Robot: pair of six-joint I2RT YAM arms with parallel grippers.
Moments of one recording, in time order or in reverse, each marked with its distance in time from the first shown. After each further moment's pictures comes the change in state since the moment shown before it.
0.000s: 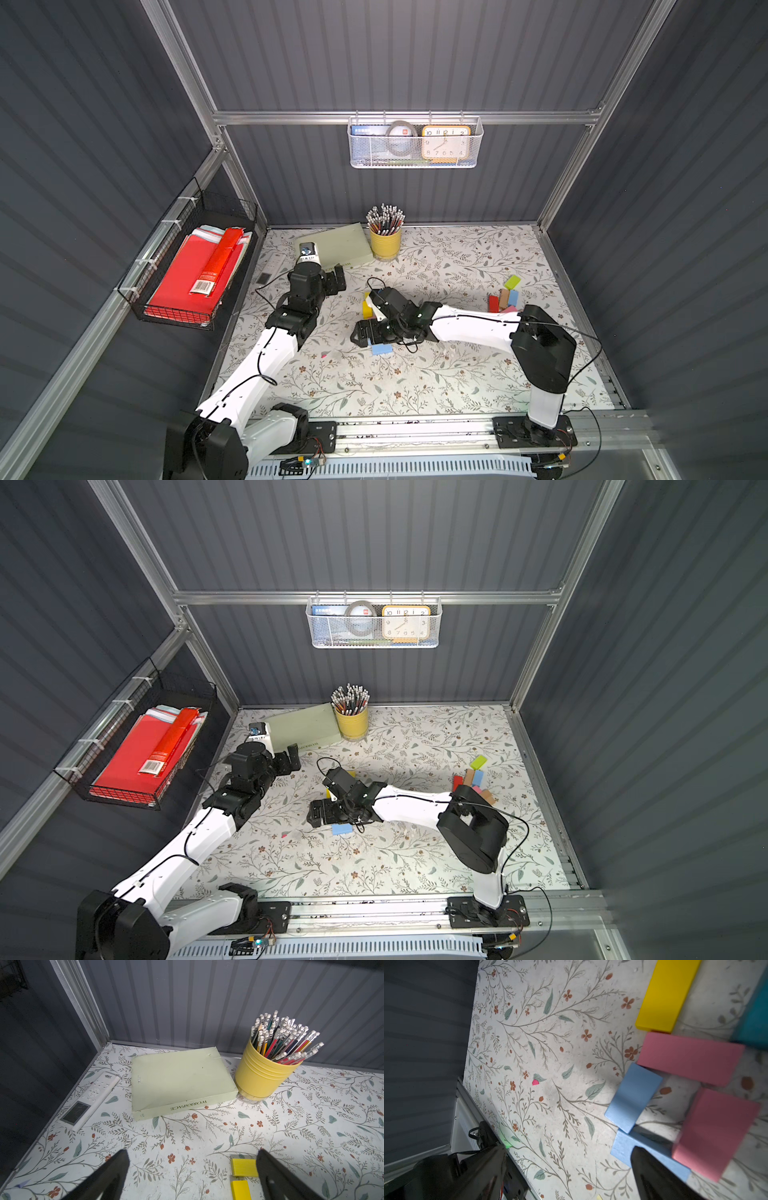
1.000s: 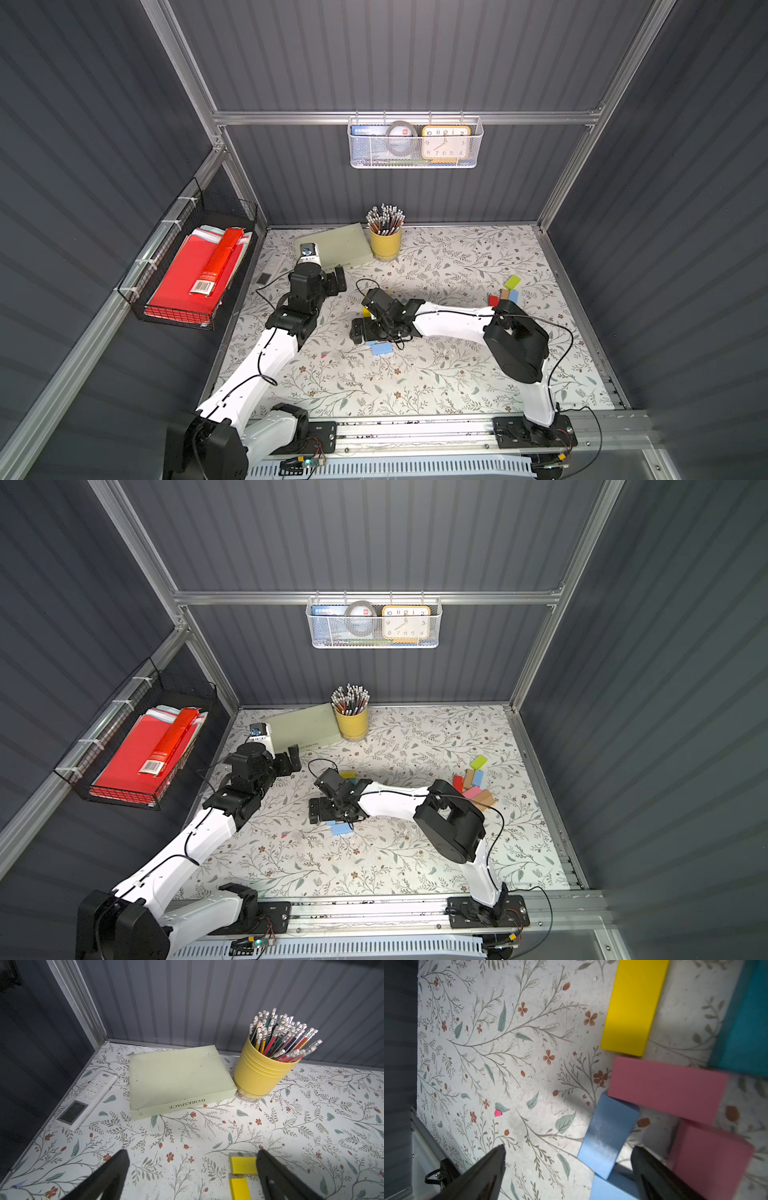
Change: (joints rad) left arm 0.000 0.000 -0.005 0.001 0.013 0.000; right arm -0.002 0.156 0.137 -0.083 0.111 0.017
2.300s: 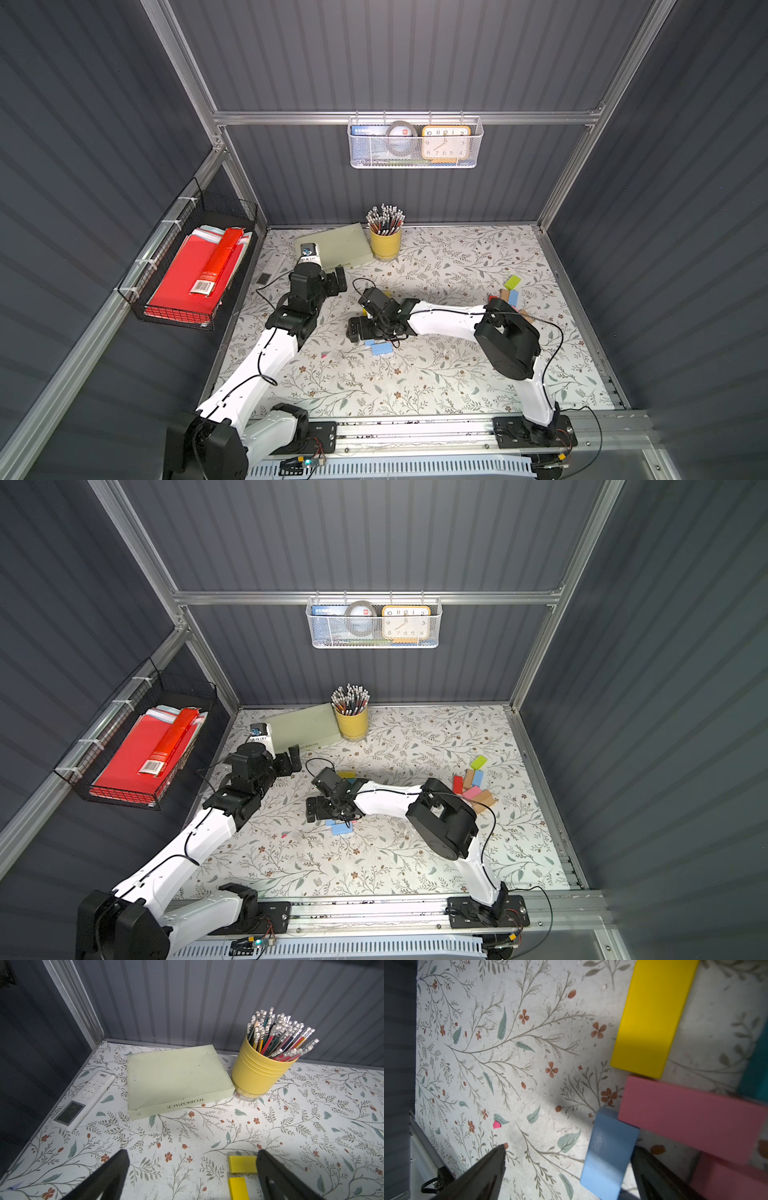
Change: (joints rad) left arm 0.000 0.000 0.000 0.000 0.011 0.000; right arm -0.005 0.061 0.048 0.023 -0.014 -0.011
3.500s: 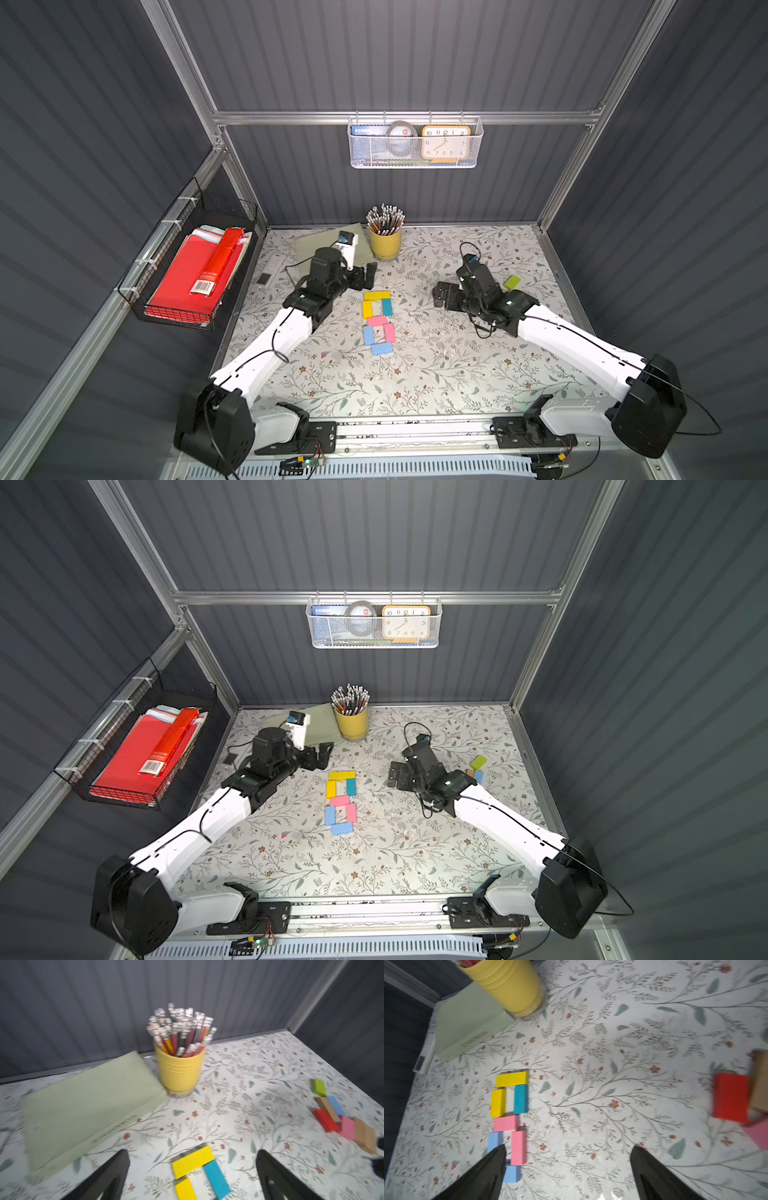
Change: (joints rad) left arm -0.173 0.209 0.211 -0.018 0.294 0.143; right arm -0.409 -0.821 -0.491 -0.187 0.314 -0.134
